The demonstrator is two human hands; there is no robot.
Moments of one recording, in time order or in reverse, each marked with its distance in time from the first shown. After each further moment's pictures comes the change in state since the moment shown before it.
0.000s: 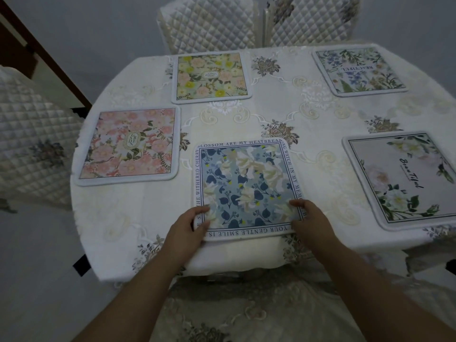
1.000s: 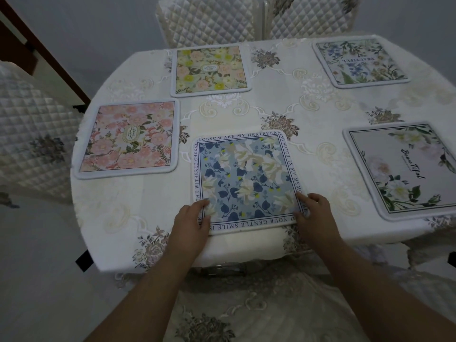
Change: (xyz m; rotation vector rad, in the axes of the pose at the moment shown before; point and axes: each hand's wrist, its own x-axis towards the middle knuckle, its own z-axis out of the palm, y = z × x) left_hand -0.011 -0.005 0.021 0.320 0.158 0.092; right_hand -0.006 0.023 0.007 -0.201 0.114 -0.136
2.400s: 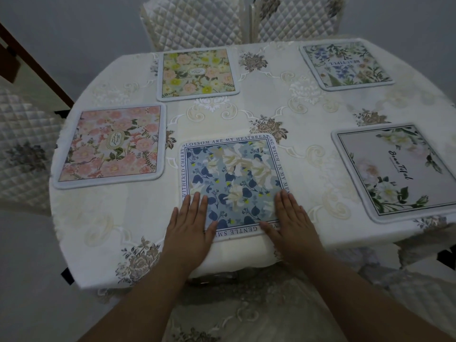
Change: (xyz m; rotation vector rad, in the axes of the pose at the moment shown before) left_hand 0.016 -0.009 0.030 0.570 -0.093 0.236; right_hand -0.001 0.014 0.030 -0.446 -0.151 -0.300
